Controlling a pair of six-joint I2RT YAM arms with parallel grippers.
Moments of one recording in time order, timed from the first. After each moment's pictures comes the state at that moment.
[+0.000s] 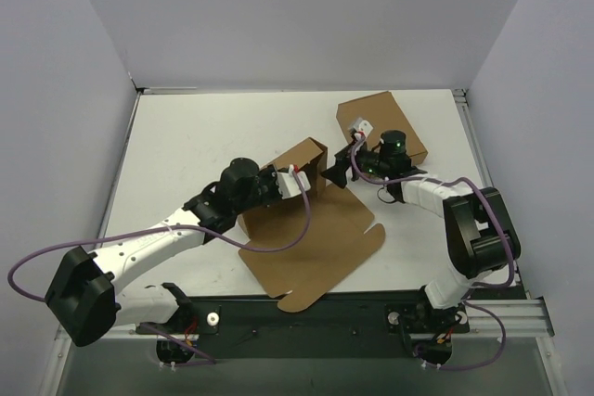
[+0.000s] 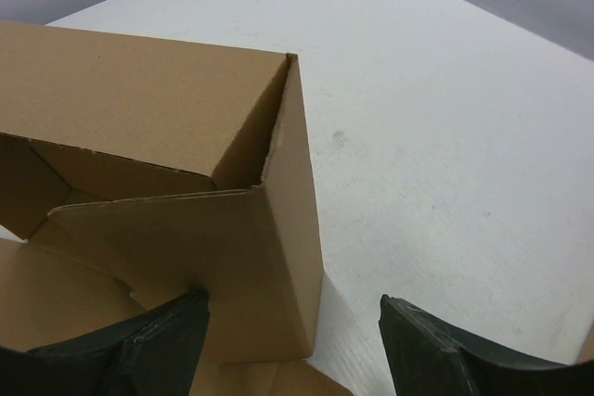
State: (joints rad) left arm -0.77 1.23 0.81 0.03 0.07 0.60; right arm 0.29 1.62 0.78 0.43 -0.68 -0.14
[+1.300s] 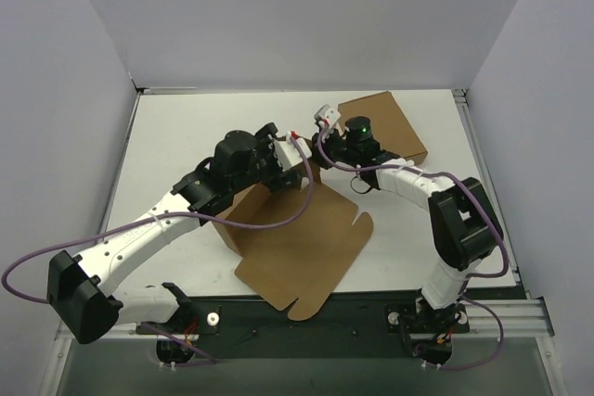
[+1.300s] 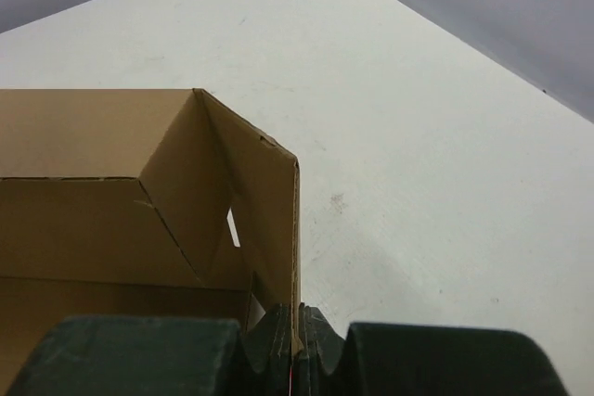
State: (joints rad) left arm -0.75 1.24 1.10 -0.20 0.02 0.51; right arm 0.46 1.74 1.05 0.28 -0.48 -0.18
